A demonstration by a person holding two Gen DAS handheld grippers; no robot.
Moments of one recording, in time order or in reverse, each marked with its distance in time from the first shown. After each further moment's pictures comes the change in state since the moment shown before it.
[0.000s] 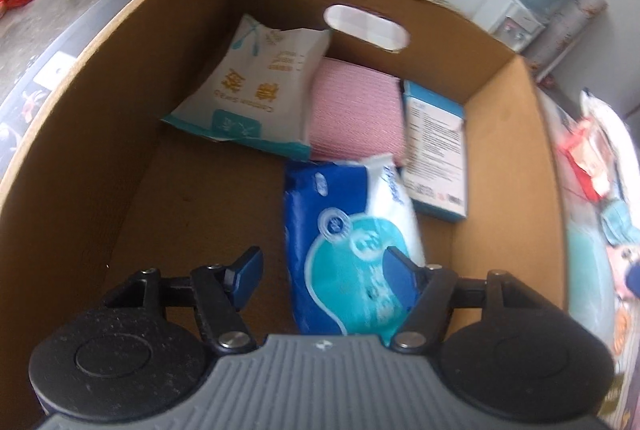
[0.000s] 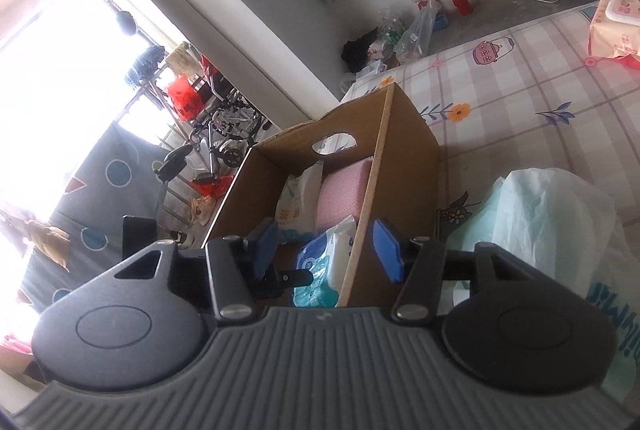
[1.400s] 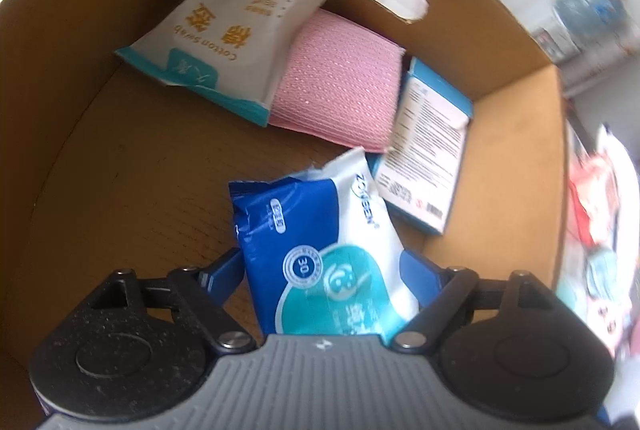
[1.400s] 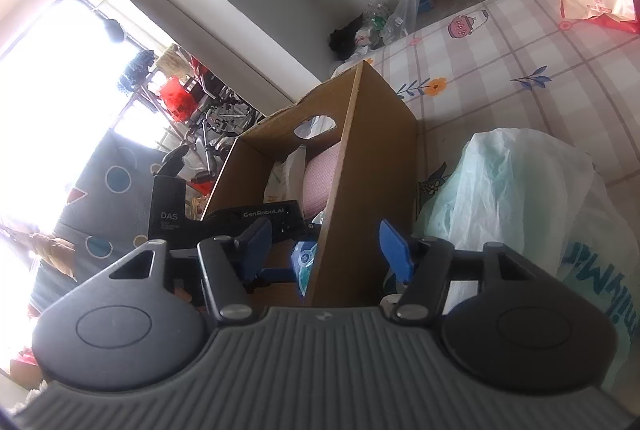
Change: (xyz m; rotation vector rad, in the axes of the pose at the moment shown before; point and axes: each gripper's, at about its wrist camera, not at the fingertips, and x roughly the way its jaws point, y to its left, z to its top) left arm 0.037 -0.025 0.007 -0.221 0.114 -0.034; right arm -0.001 -0.026 -0.012 0.074 0.031 -0.011
